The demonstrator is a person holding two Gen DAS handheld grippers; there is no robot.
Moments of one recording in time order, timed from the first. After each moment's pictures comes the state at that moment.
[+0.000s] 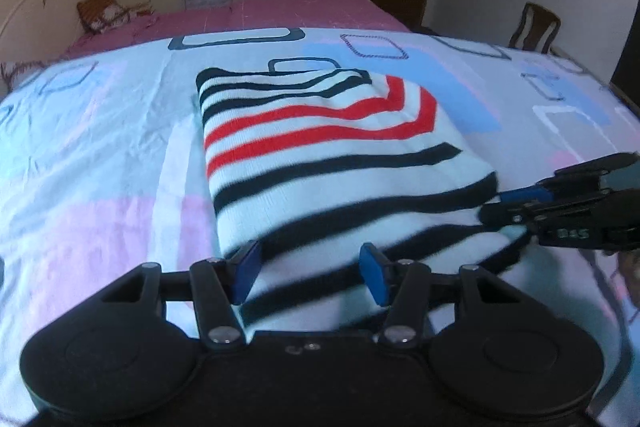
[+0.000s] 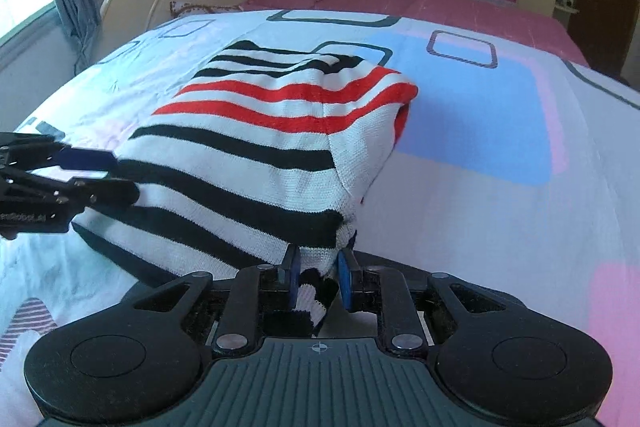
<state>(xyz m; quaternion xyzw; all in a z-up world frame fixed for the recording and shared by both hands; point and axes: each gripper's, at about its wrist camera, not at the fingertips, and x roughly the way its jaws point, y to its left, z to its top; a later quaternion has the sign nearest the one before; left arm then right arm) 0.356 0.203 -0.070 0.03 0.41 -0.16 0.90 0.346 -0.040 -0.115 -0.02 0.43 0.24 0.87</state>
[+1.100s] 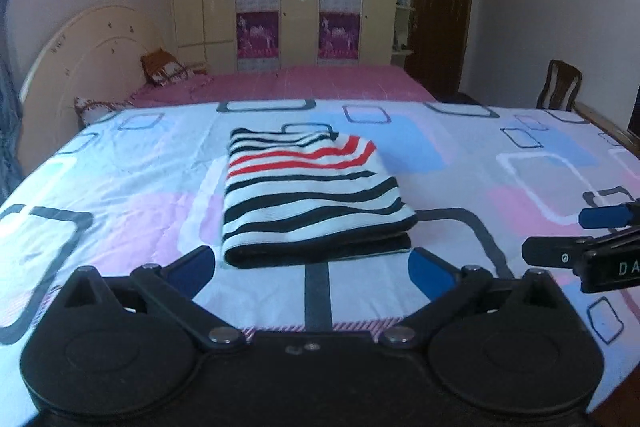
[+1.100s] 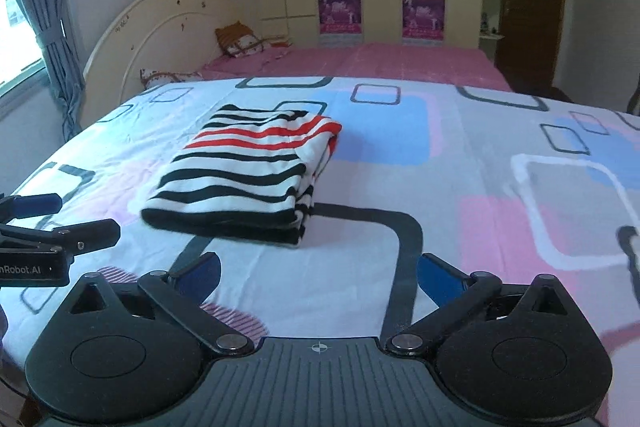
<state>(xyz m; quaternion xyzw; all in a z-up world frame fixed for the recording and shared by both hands) 0.165 0.156 0.017 0.03 0.30 -0.07 0.95 0.154 -0.096 -0.016 0.02 0.35 0.14 0.92</state>
